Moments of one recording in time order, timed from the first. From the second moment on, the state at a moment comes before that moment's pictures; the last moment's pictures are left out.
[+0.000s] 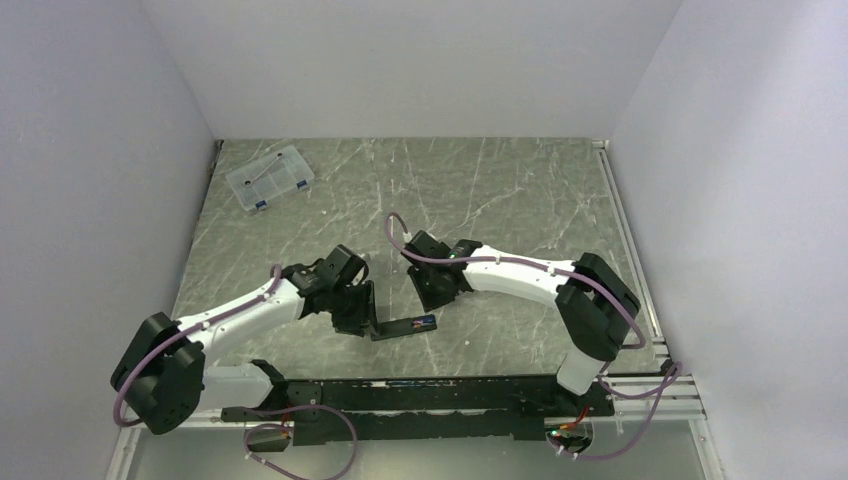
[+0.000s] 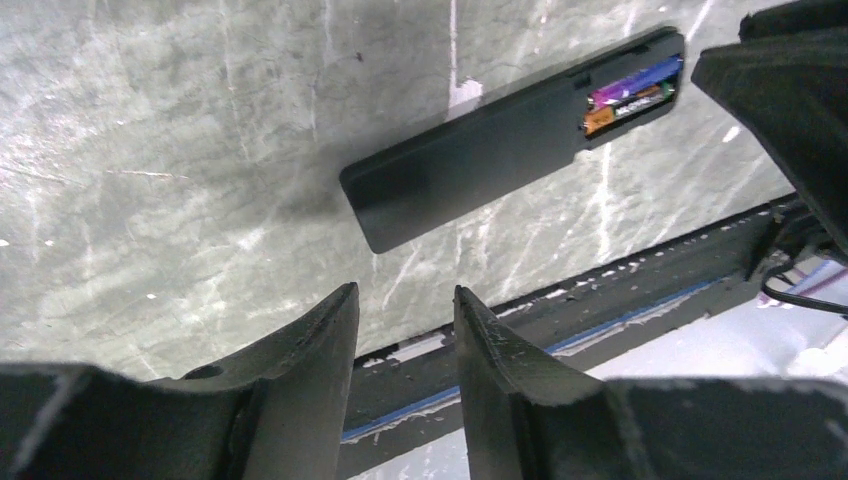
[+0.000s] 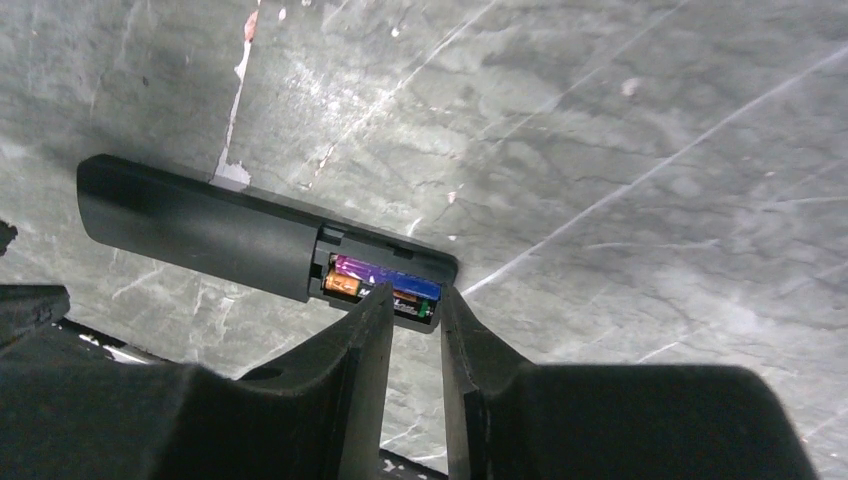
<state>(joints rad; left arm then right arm) -0.69 1.24 0.69 -0.61 0.20 -0.72 0.94 1.70 1.12 -0.61 0.04 0.51</state>
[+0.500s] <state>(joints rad) -0.69 1.13 0.66 -0.62 0.27 -0.81 0.74 1.60 1.12 -0.61 0.14 0.35</state>
